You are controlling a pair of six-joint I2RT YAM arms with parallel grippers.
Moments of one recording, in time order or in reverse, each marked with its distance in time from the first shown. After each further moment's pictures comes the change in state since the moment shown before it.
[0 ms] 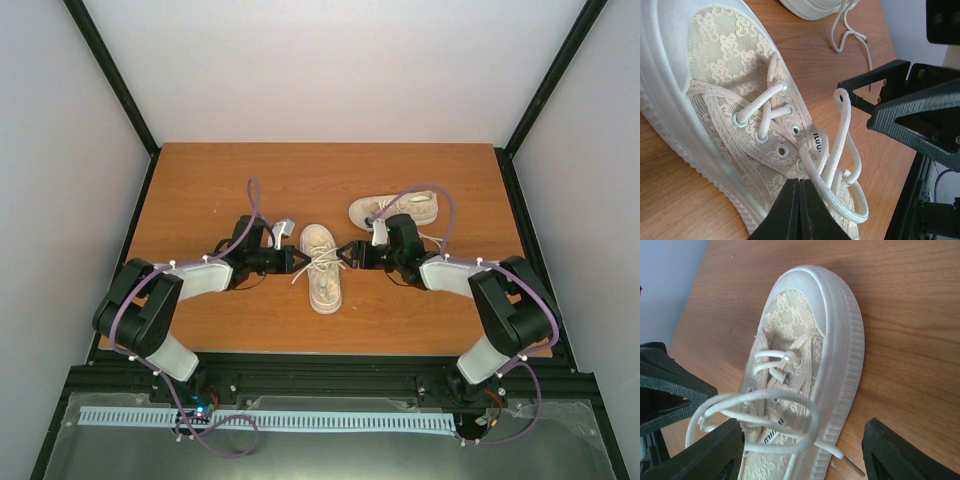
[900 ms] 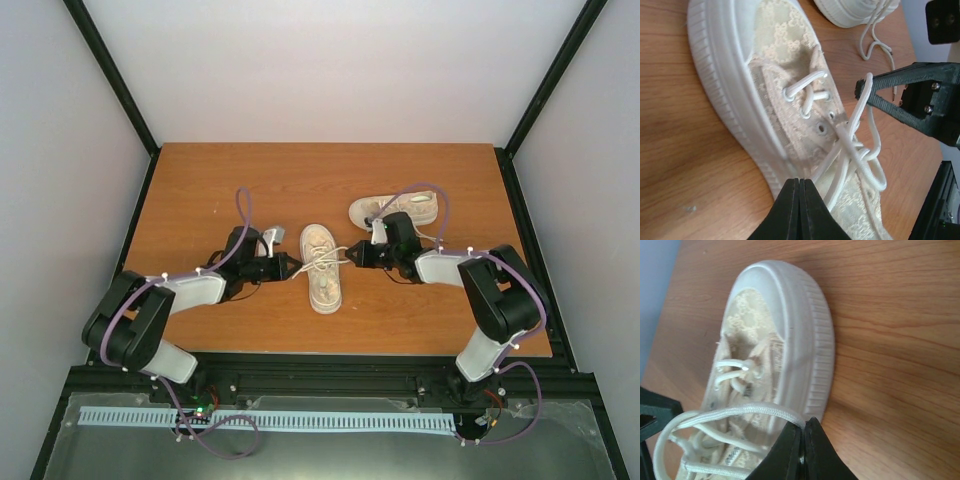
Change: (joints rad) left arm 0.000 -0.069 -0.100 0.044 -0.101 -0.046; right arm -0.015 0.106 0.060 -0.006 -0.010 0.008
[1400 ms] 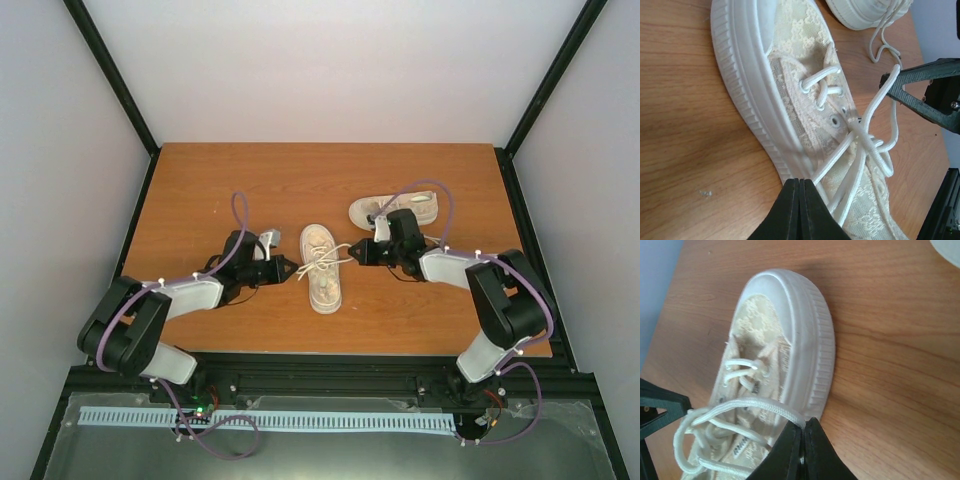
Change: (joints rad) left arm 0.000 -0.058 -0.068 0.010 -0.066 -0.026; right arm -0.026 -0.042 -0.002 -0.066 0.012 -0.044
